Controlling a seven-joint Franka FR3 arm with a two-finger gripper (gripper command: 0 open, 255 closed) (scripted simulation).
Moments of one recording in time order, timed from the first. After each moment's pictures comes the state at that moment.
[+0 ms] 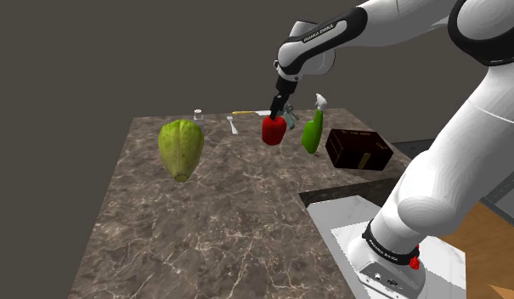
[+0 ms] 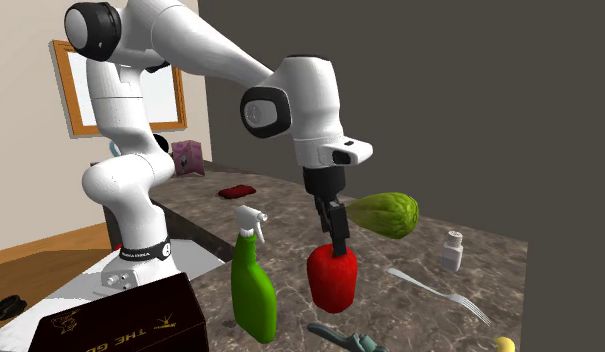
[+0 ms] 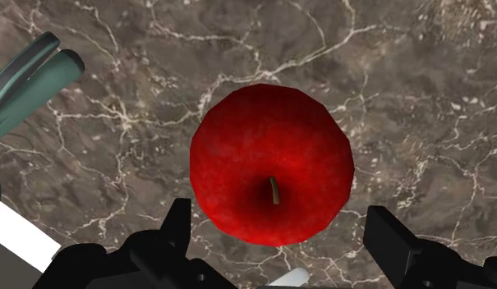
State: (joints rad) arm -0.02 -0.05 -0.30 -2.23 0.10 2.32 -0.64
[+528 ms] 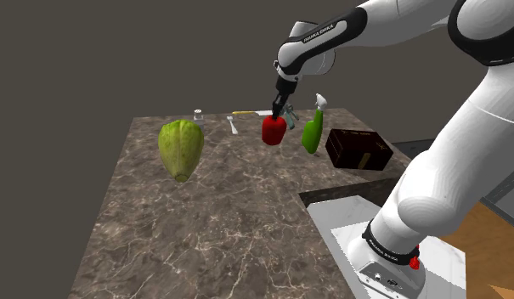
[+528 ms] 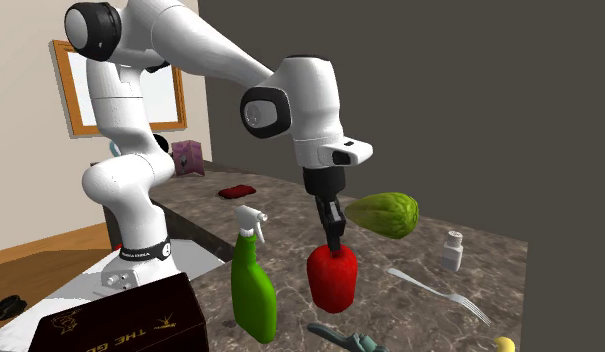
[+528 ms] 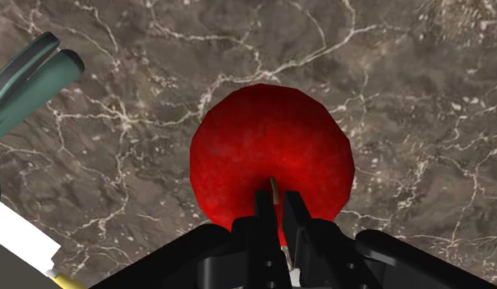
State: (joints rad) arm -0.02 -0.05 -0.30 -2.23 0.10 2.32 -0.64
